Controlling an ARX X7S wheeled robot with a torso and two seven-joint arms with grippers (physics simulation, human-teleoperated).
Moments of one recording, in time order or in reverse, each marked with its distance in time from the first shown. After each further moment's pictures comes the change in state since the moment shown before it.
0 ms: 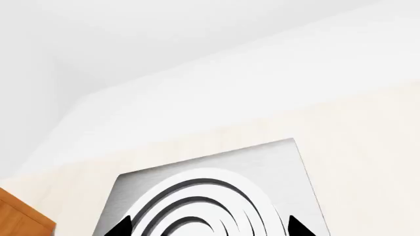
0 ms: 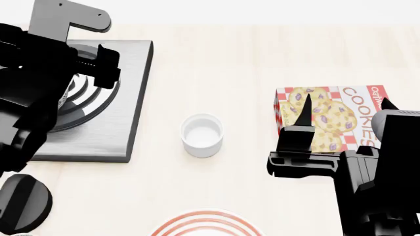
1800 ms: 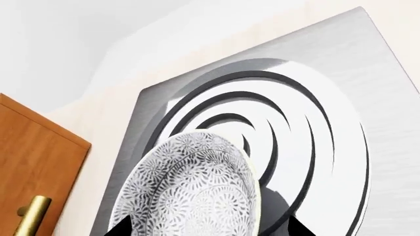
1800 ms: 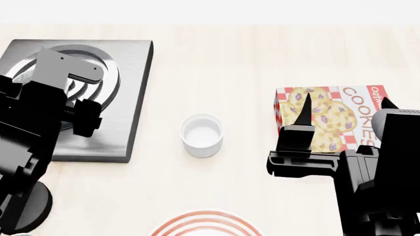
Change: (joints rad) left arm 0.053 -0.012 0.068 -0.194 0.031 -0.021 -0.069; right arm 0.003 0.023 -0.004 0.006 0.060 -0.008 0.050
